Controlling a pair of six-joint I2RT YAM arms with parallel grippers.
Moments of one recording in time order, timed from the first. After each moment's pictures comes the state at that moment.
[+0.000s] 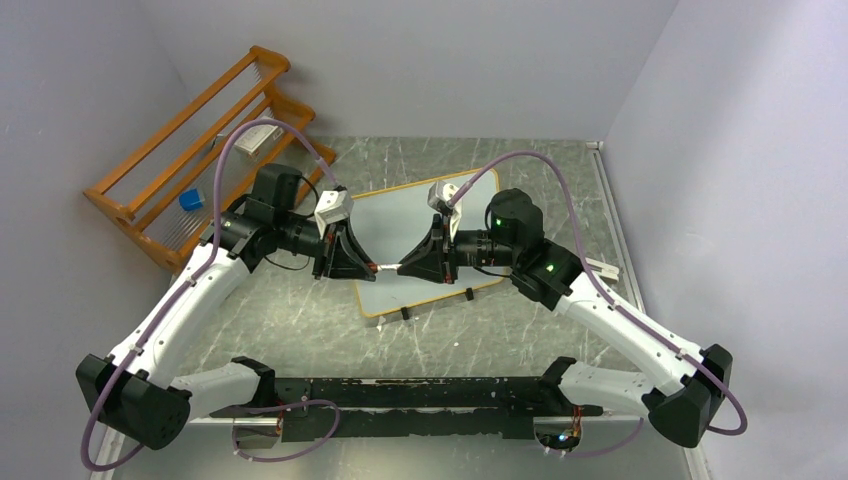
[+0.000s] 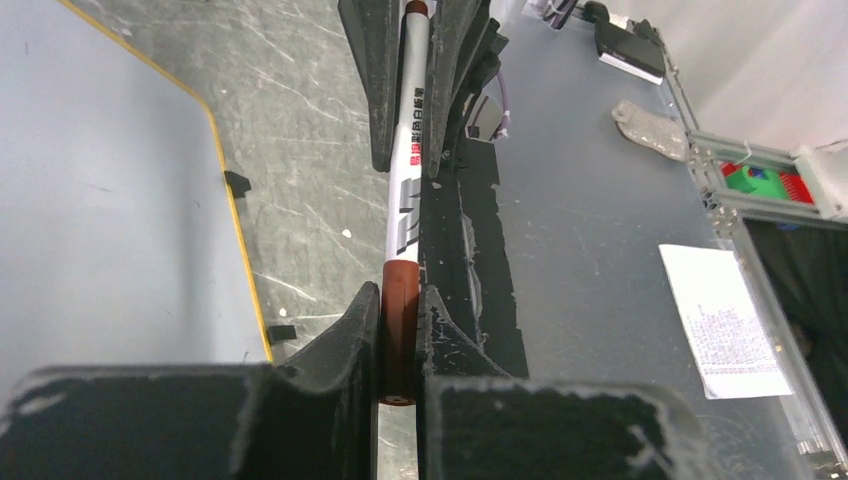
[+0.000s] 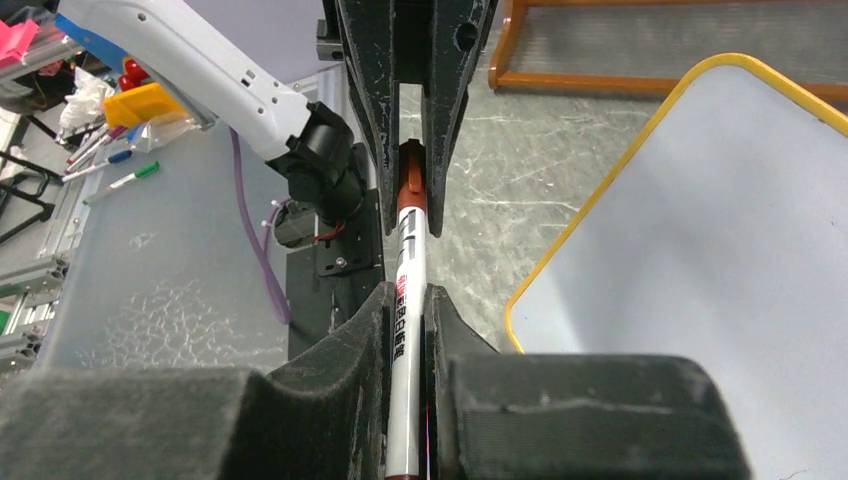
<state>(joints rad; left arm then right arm) -0.41 1.15 1.15 -0.74 1.24 0.38 0.79 1.08 1.02 -0.14 -0.71 0.11</state>
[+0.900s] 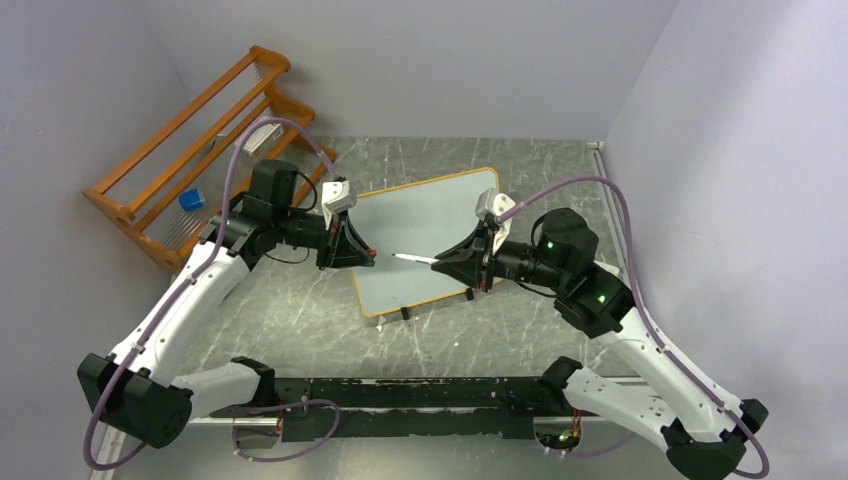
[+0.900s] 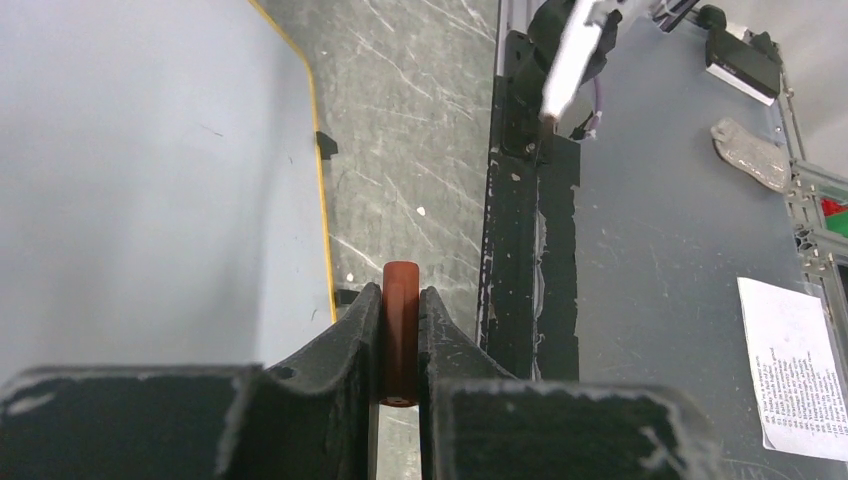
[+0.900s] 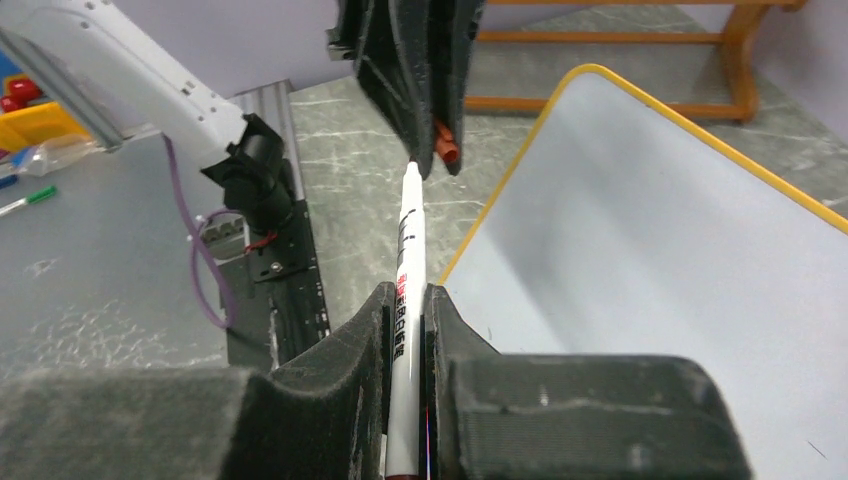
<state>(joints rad) -0.39 1.16 1.15 -0.69 1.08 0.32 0.74 0.83 0.99 -0.29 -0.57 0.02</state>
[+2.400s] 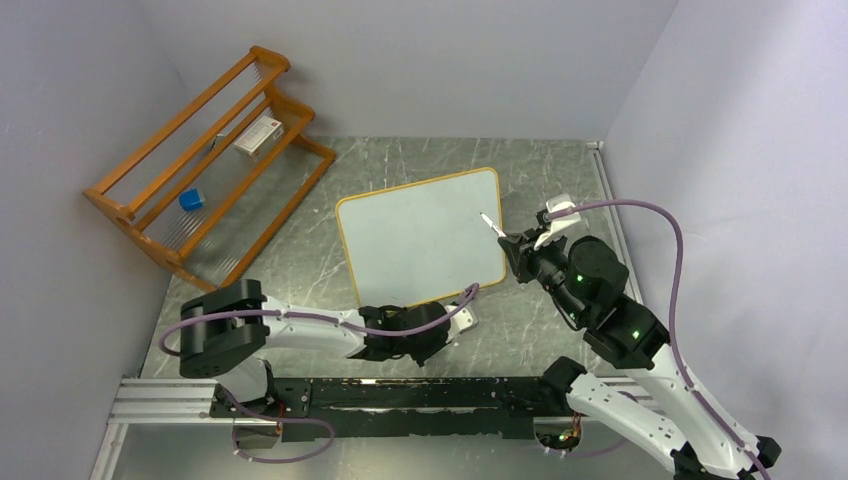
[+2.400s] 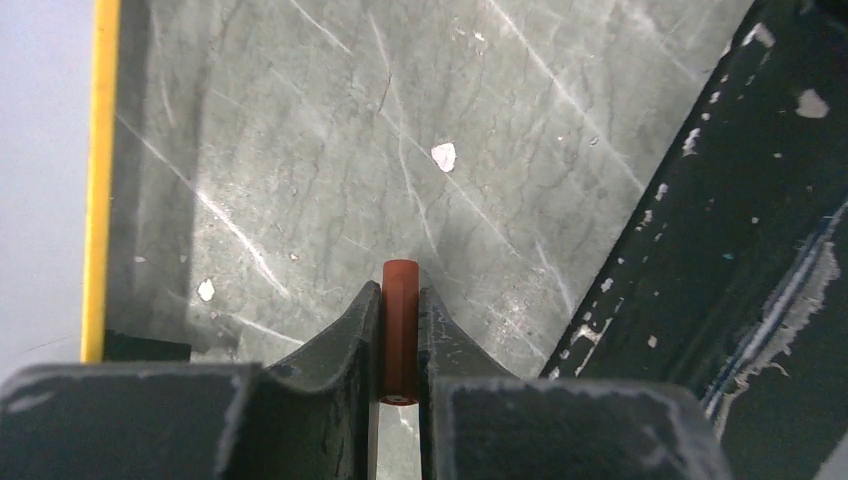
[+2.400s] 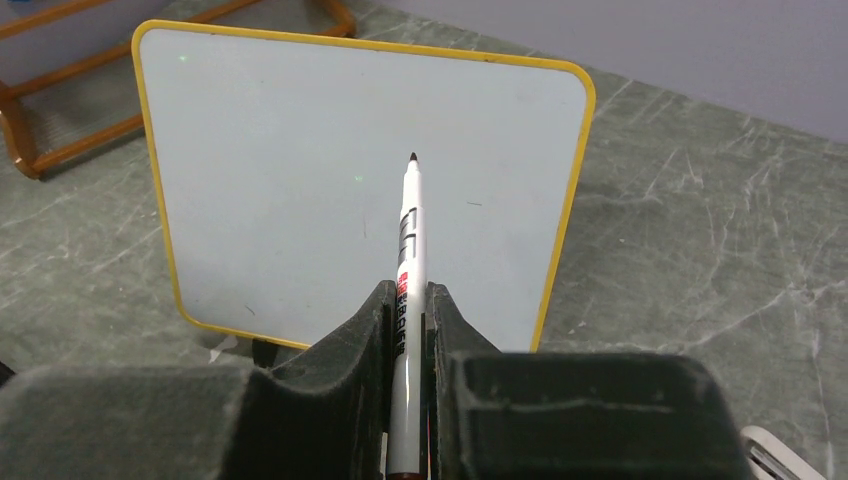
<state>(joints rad) -1.33 1.60 0.82 -0.05 -0.15 -0.16 0.73 0.60 0.91 -0.48 0.24 0.06</state>
